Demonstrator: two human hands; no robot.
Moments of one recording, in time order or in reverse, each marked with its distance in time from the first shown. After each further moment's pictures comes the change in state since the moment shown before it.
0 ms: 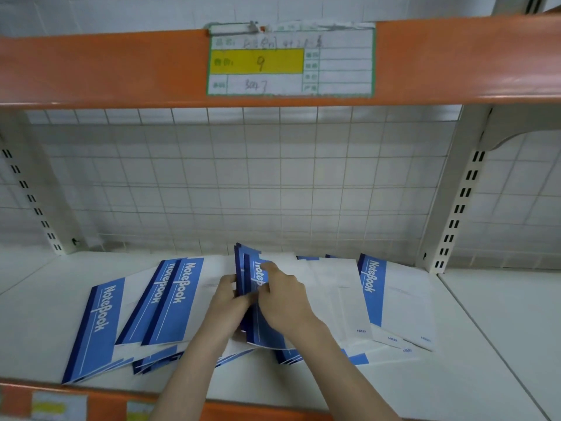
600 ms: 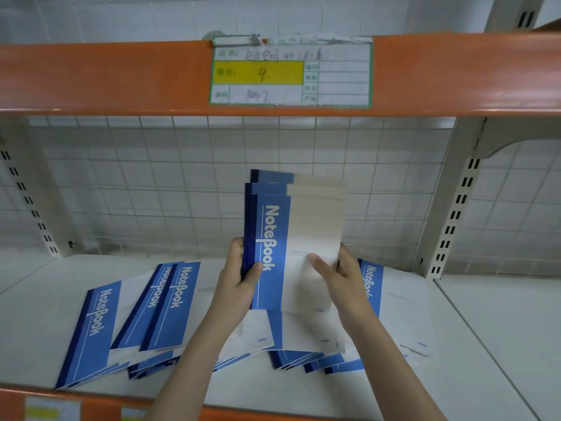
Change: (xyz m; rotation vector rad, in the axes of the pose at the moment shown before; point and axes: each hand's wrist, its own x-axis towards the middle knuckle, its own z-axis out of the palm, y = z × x) left_hand -0.003 0.031 0.008 -0.039 -0.114 0.493; right_hand -0.004 0.055 -0.055 0.810 0.317 0.040
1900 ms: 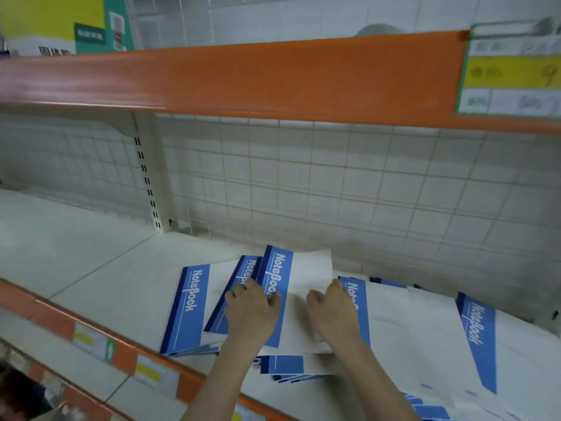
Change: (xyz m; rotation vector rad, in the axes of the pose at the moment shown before) left_hand -0.018 -0.033 -0.088 1.028 0.271 -0.538; right_hand 0.000 0.037 0.143 -0.656 -0.177 0.174
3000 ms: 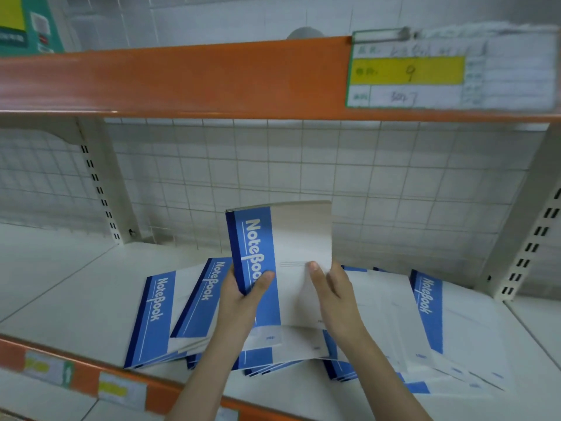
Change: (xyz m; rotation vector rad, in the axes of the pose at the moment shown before) left_hand -0.024 0.026 -0.002 -1.145 -0.045 0.251; right_hand -0.027 0.015 -0.056 0.614 0.043 -0.410
